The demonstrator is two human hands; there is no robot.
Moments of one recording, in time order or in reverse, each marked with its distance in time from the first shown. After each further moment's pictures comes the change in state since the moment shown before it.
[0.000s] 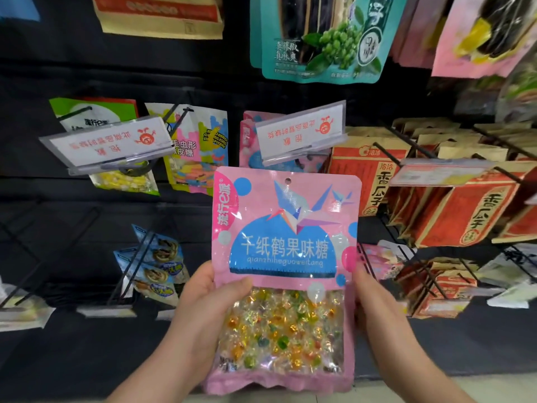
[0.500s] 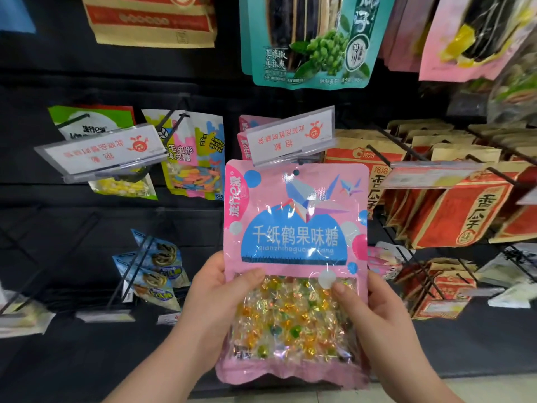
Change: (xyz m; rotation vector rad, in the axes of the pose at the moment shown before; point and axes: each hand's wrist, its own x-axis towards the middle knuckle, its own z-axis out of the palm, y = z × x) left_hand 0.010 0.002 0.014 0.084 -0.021 0.043; right_hand -0.022 -0.020 0.002 0.001 0.016 -0.184
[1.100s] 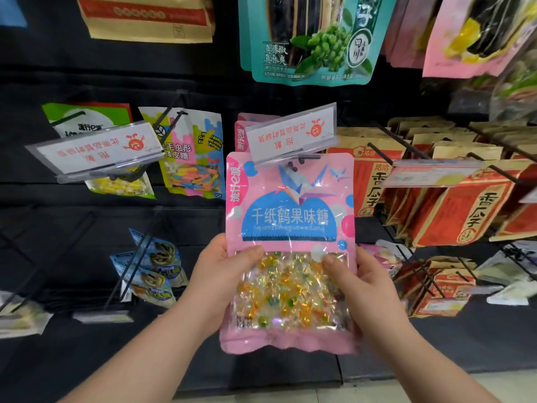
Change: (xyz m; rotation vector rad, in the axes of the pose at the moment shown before) left_hand 0.032 0.010 0.004 0.084 0.011 -0.009; right_hand 0.035 -0.002 0.010 -0.070 0.062 0.085
